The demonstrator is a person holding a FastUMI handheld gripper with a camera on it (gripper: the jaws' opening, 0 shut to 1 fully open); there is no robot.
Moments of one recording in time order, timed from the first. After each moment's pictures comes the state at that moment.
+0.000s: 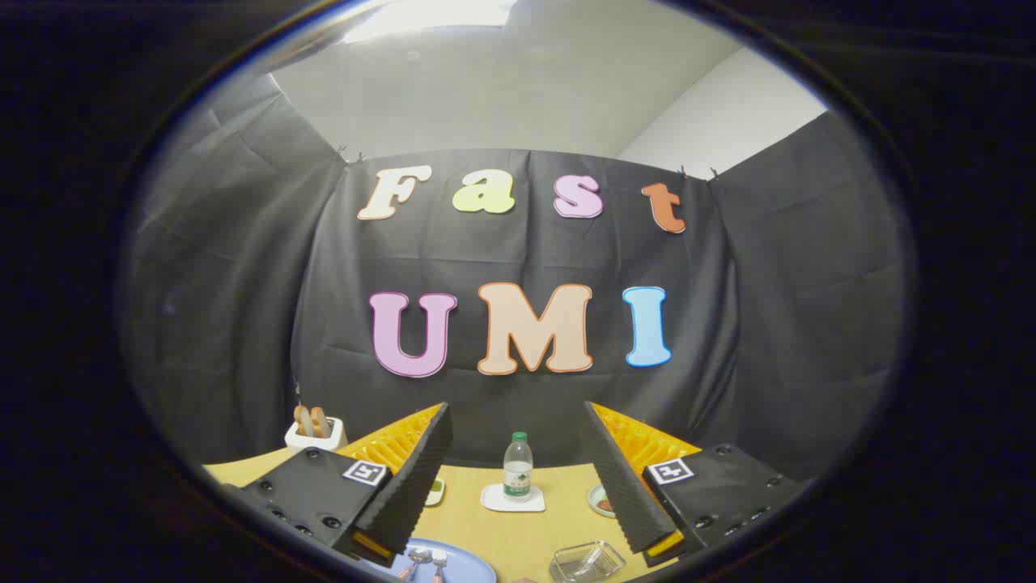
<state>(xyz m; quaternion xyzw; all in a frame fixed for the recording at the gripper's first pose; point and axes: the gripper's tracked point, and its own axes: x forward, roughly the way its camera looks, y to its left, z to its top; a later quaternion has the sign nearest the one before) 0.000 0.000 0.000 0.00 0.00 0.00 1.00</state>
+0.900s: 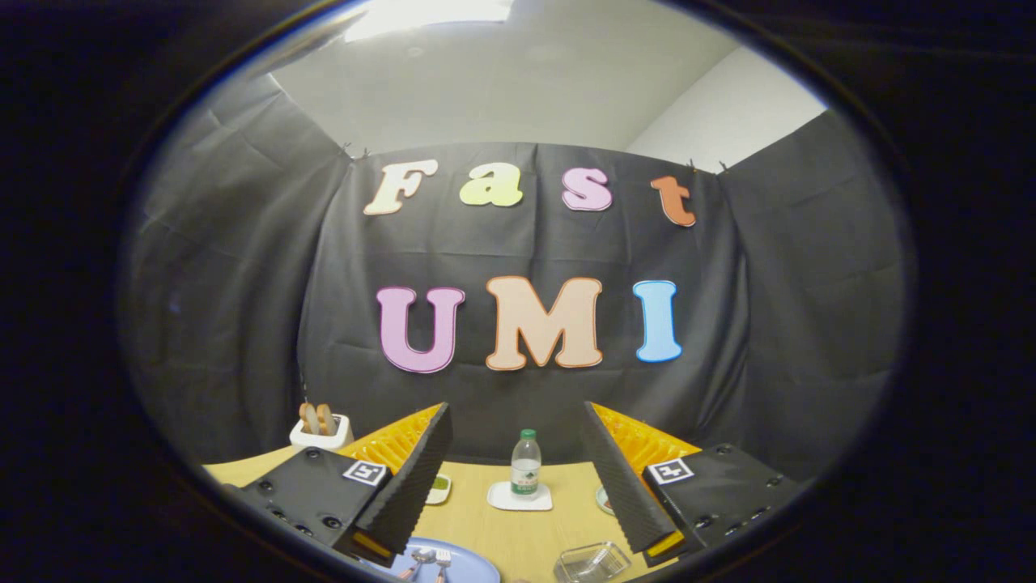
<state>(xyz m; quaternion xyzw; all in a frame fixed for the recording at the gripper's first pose) 0.009 0.009 -0.002 0.00 0.01 0.02 1.00</state>
